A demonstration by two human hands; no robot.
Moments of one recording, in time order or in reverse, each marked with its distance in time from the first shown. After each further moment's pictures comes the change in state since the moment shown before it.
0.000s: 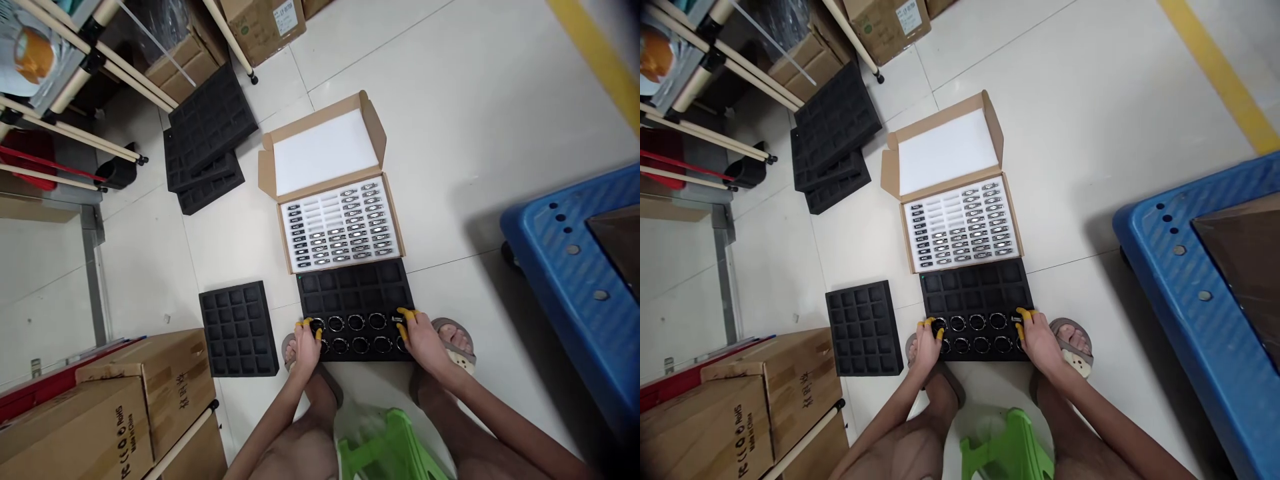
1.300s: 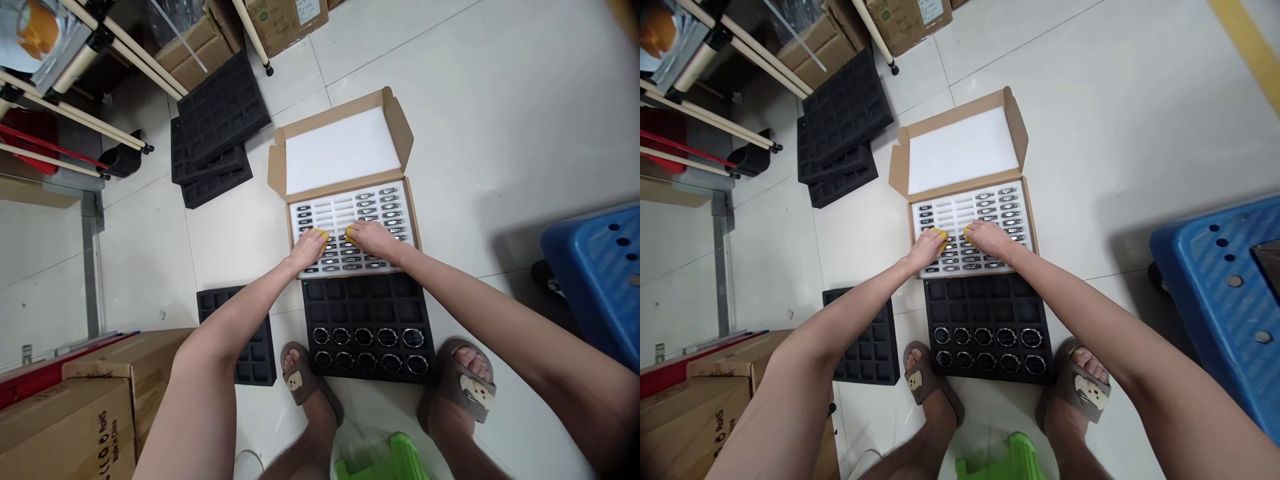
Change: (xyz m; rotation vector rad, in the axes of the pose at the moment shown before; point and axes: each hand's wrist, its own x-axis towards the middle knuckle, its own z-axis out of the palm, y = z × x) left_hand 0.229 0.117 -0.203 0.156 0.377 1.072; right_hand 0.322 -0.083 -0.119 -0.245 0.081 -0.680
